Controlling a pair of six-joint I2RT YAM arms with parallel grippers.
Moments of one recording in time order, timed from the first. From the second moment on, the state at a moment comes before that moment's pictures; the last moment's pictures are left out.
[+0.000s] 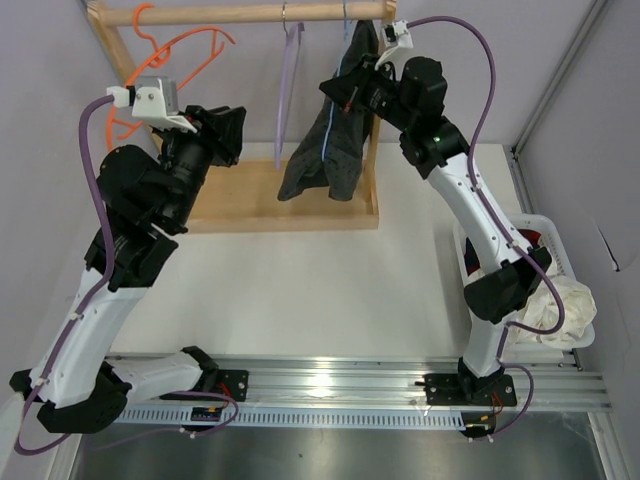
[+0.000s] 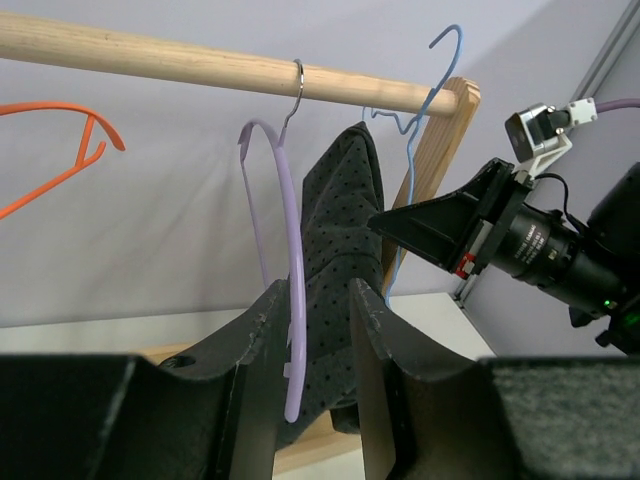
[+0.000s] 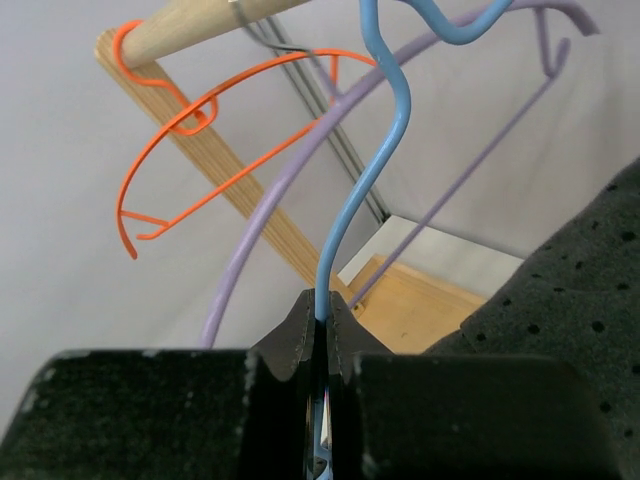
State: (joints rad) left arm -0.63 1.09 1.65 -0.29 -0.34 -0.17; right arm 0.51 1.86 2.16 -0.17 -0.32 0.52
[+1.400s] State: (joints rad) left arm -0.63 1.02 1.55 -0.32 -0.30 -0.17; right arm 0.41 1.78 1.90 -0.08 -0.37 0.62
